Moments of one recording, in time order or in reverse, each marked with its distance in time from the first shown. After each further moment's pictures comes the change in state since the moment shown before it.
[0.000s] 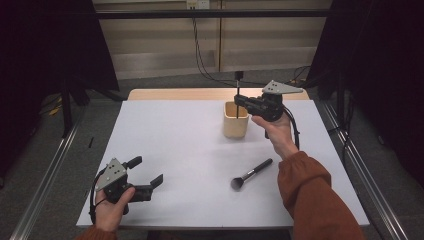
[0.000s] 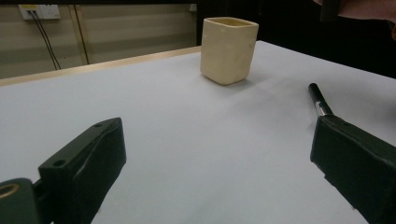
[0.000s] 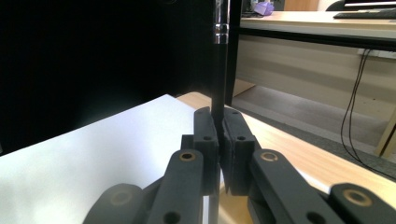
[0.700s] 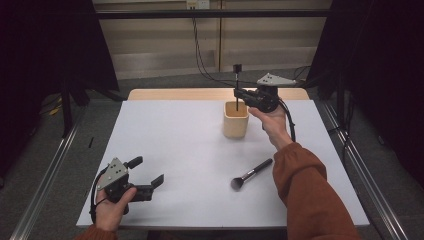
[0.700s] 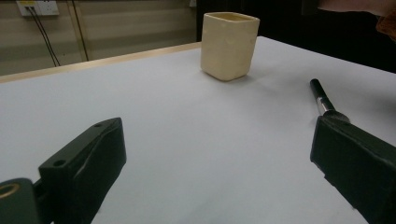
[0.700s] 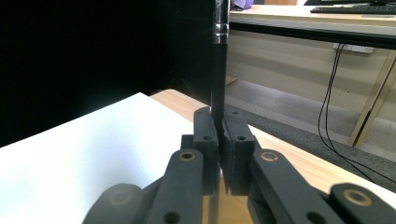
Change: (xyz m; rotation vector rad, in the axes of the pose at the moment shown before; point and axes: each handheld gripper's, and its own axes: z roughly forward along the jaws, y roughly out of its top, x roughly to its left) left arm 0.001 -0.001 0.002 0.020 -0.003 0.001; right arm -0.022 0.002 0.025 0.028 -0.074 0.007
